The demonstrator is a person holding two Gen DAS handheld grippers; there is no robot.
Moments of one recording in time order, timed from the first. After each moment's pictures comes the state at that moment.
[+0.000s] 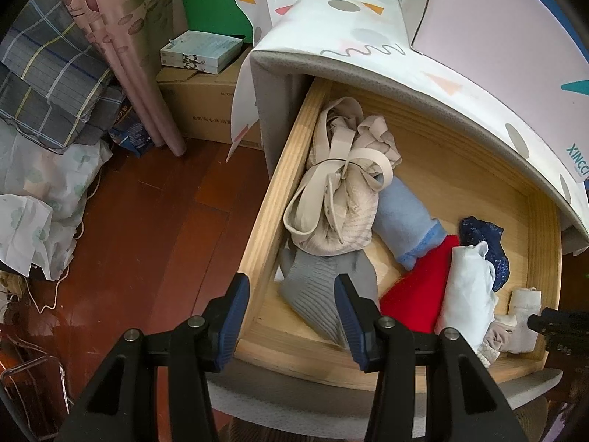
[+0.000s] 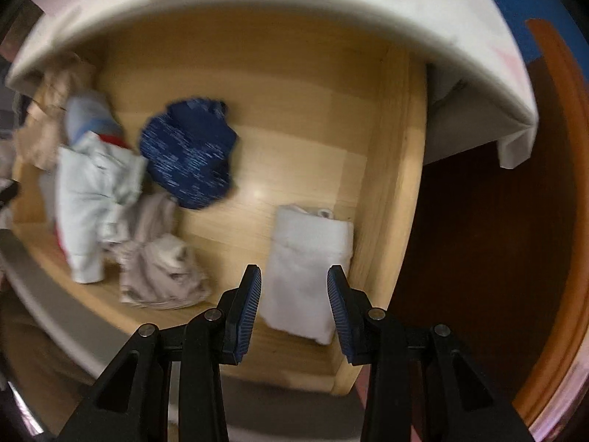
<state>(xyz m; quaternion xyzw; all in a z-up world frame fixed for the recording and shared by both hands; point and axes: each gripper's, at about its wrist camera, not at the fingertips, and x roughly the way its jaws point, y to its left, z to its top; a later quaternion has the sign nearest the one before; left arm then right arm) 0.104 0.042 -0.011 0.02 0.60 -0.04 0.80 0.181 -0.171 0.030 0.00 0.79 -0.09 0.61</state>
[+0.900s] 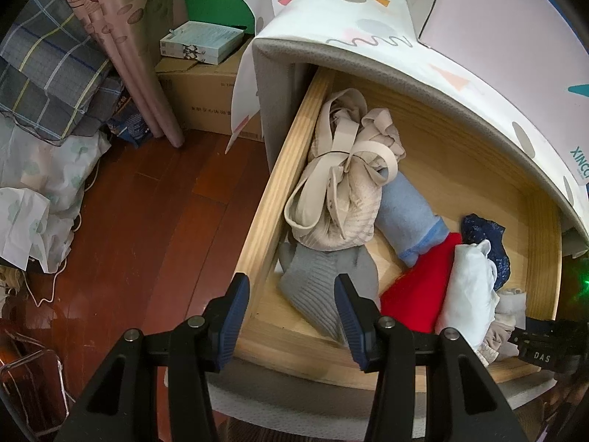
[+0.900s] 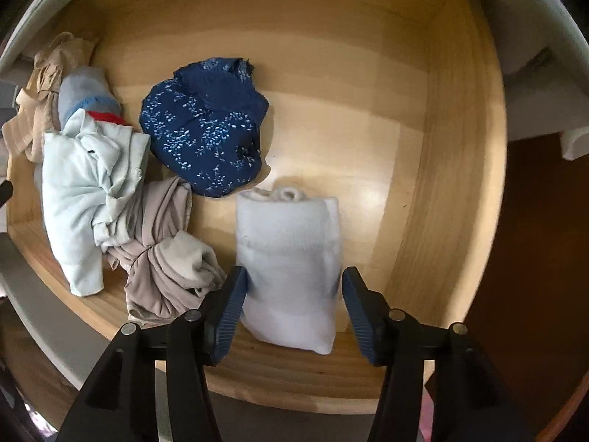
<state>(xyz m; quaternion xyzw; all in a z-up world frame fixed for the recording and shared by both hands) 0.107 0.044 -0.016 0.02 0.61 -0.04 0.79 0.182 -0.154 -0.005 0.06 0.81 -0.07 0.58</state>
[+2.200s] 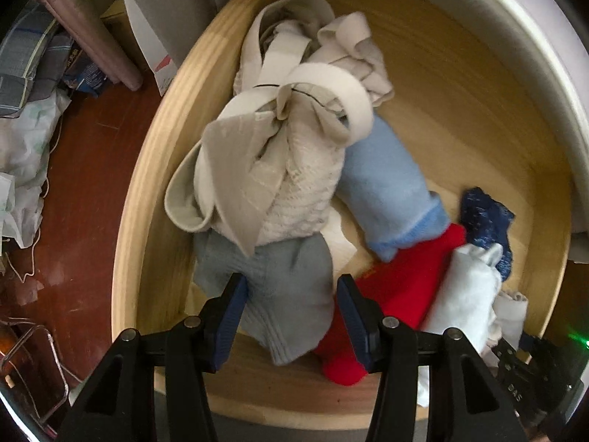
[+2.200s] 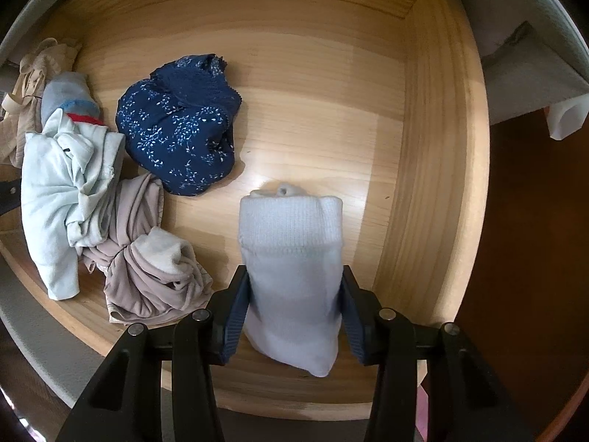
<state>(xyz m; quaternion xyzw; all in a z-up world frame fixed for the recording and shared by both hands) 0.140 -0.009 -0.081 0.00 0.72 -0.05 0.69 0.158 -0.170 0.010 0.05 0.80 -0.10 0.59</state>
